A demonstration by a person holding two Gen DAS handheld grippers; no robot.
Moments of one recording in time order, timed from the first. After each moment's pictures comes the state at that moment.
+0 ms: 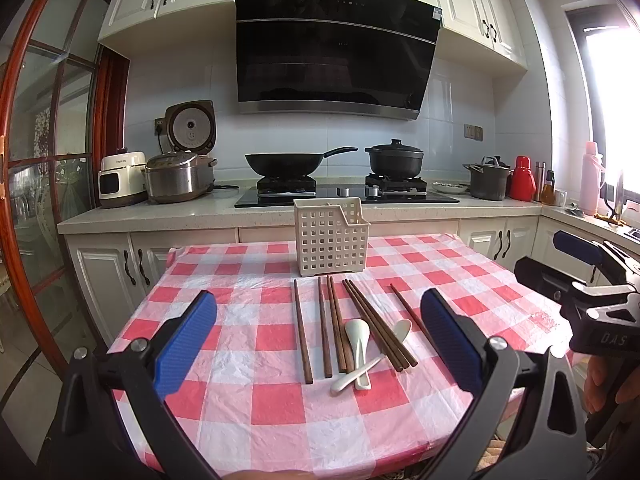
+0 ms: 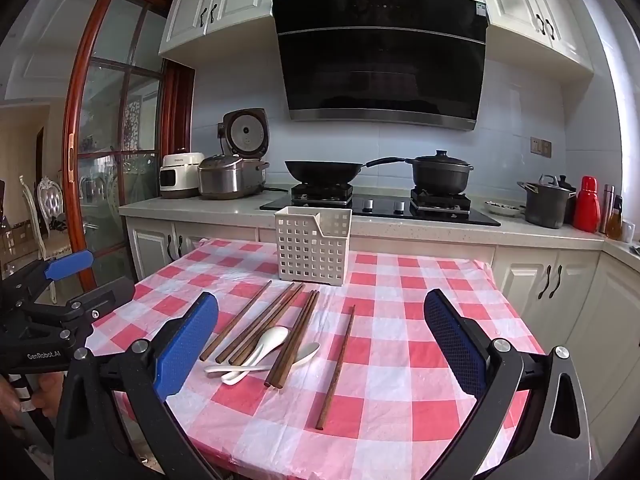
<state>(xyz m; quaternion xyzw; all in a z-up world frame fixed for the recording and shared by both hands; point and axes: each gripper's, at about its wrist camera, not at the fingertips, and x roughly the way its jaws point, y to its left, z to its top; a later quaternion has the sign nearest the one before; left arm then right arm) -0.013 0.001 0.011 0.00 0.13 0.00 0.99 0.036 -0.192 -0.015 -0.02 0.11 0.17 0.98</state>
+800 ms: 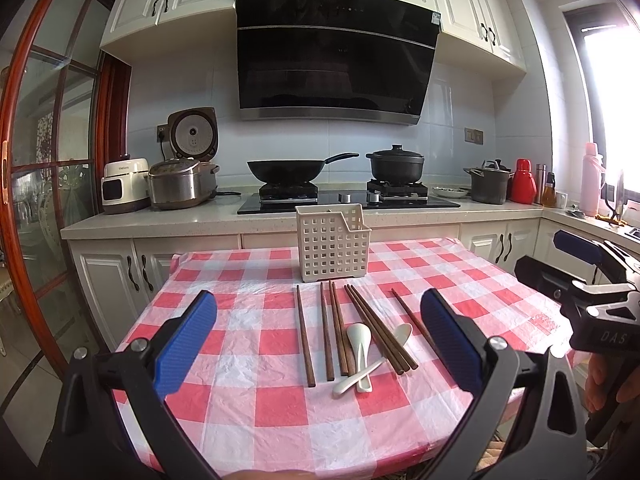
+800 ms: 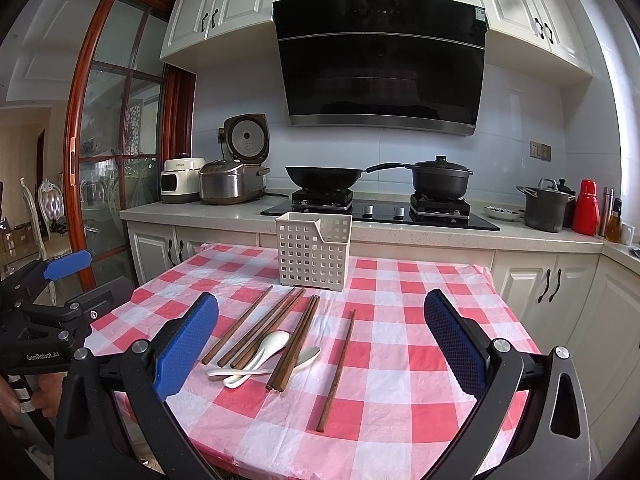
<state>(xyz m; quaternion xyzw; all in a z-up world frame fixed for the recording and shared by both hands) -0.021 0.001 0.014 0.01 0.12 0.00 0.99 0.033 -0.192 -0.012 -0.02 0.10 0.17 0.98</state>
